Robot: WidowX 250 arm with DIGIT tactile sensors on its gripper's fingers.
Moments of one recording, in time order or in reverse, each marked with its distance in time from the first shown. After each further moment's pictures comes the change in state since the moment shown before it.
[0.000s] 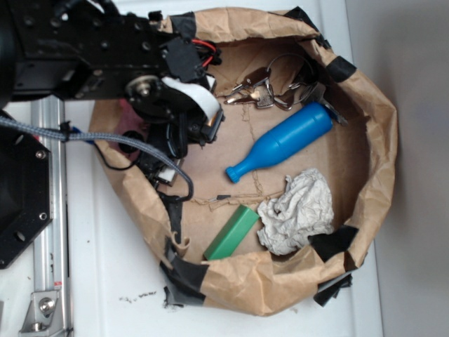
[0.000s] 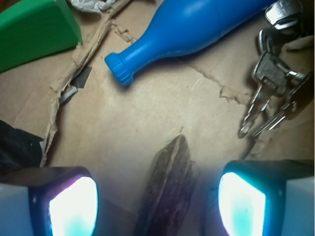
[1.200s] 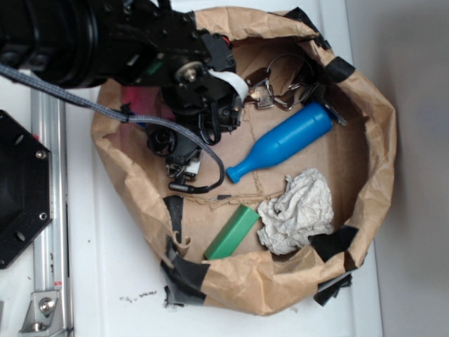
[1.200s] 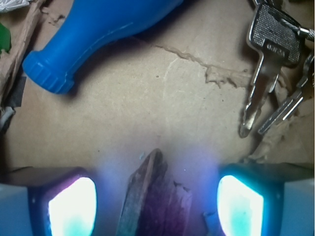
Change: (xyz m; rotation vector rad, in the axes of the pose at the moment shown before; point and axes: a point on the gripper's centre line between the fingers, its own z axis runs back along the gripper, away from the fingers) arm 0.005 0.003 -0.035 -0.102 0.052 0.156
